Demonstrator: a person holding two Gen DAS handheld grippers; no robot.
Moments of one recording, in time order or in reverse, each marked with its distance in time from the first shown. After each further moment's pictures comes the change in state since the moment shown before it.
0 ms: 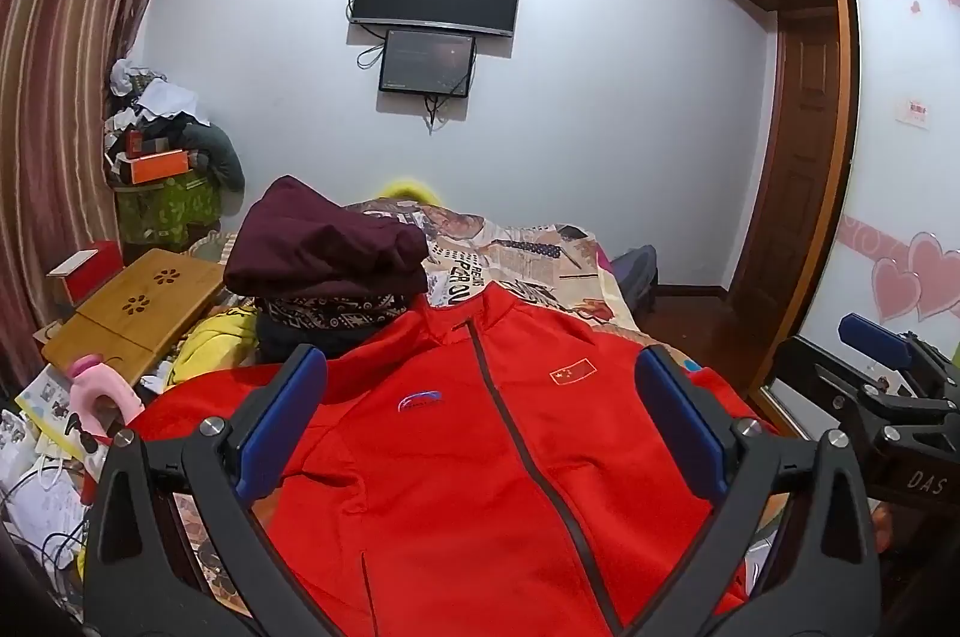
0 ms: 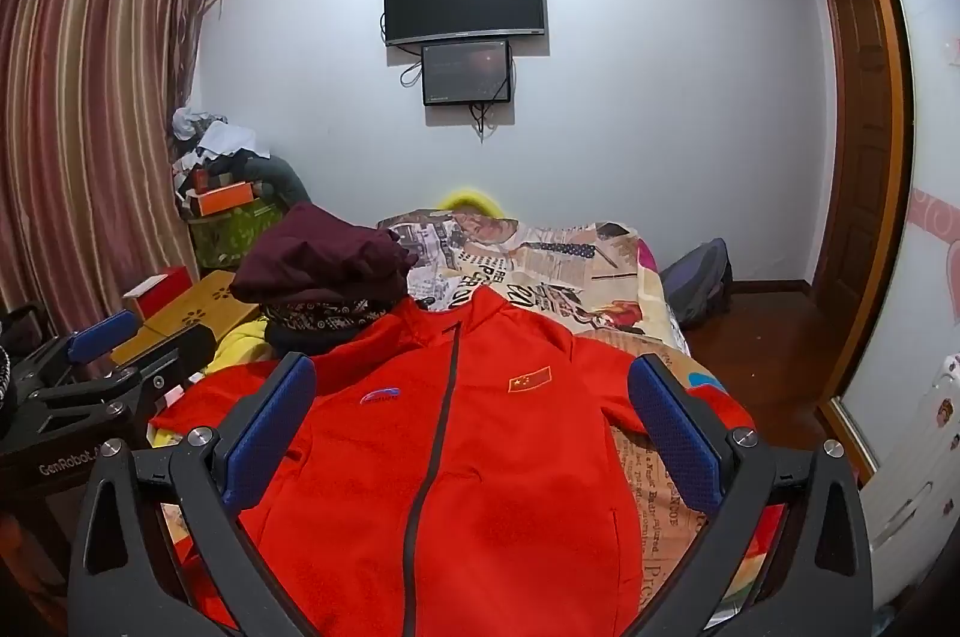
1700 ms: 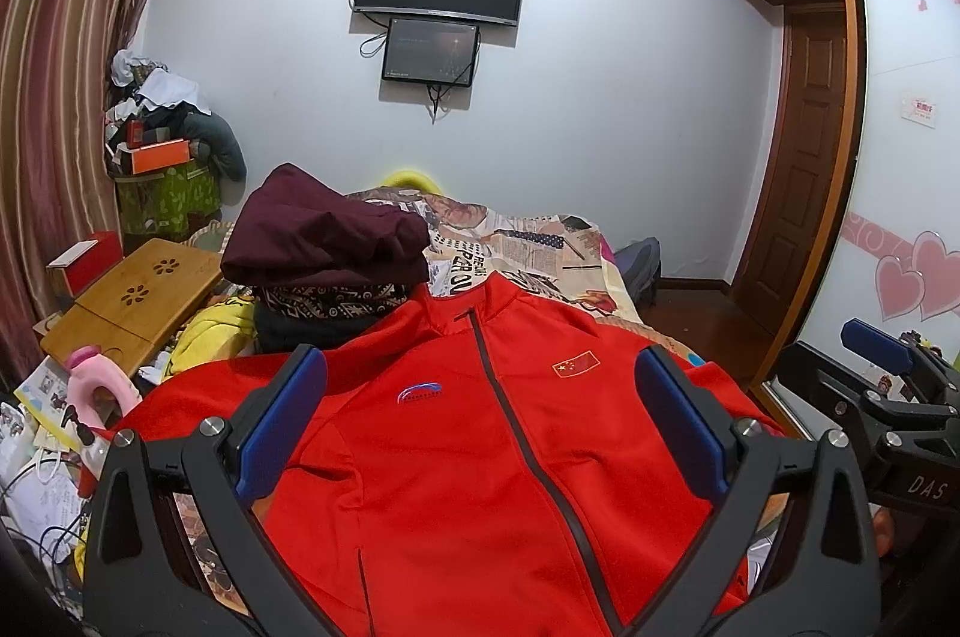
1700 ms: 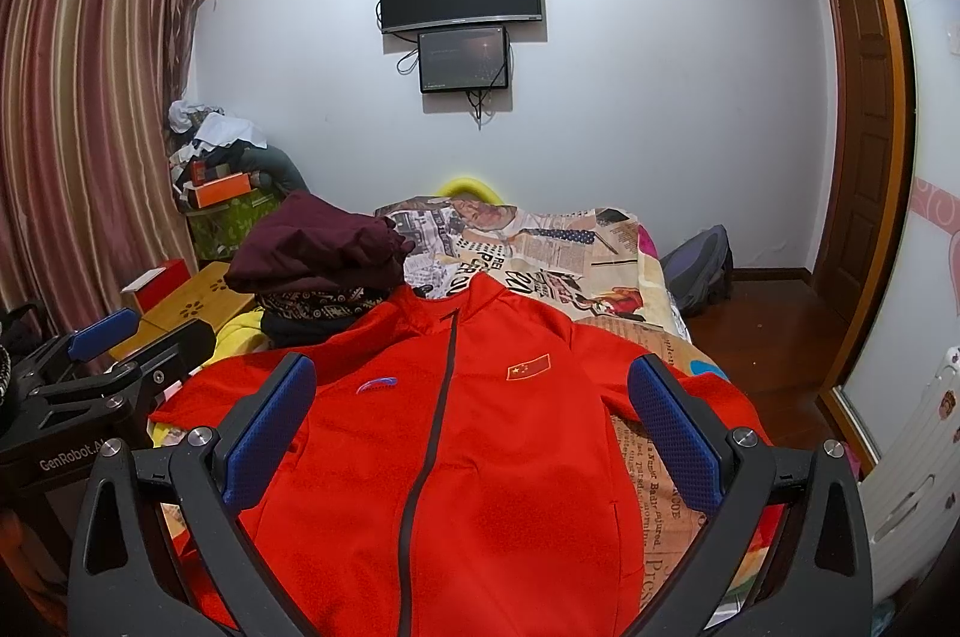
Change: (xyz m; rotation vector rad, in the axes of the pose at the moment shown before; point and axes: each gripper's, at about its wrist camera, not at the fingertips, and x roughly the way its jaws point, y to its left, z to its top) left arm 0.010 0.004 -0.004 -0.006 0.019 0.005; right arm 0.010 -0.013 -0.004 0.014 0.032 0.001
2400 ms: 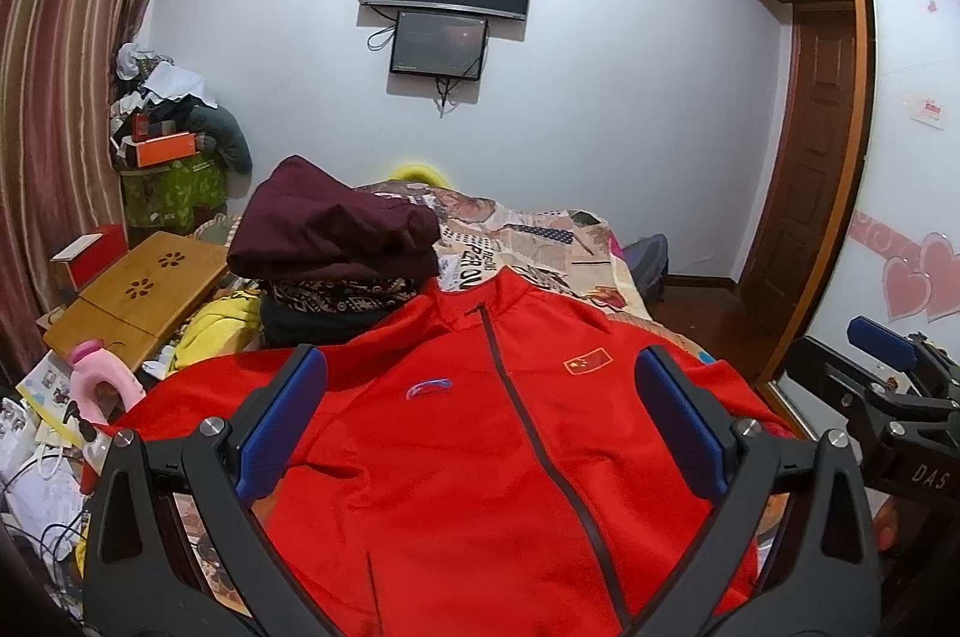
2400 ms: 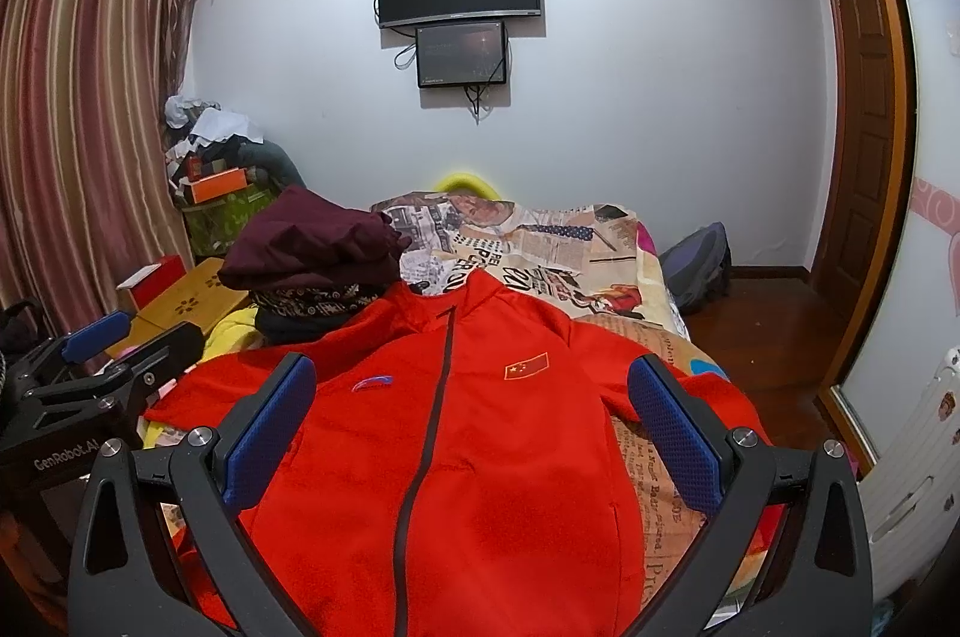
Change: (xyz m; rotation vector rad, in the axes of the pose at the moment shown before) left arm 0.012 0.009 0.000 -0.011 0.019 0.025; right arm 0.012 -0.005 0.004 -0.003 0.017 -0.014
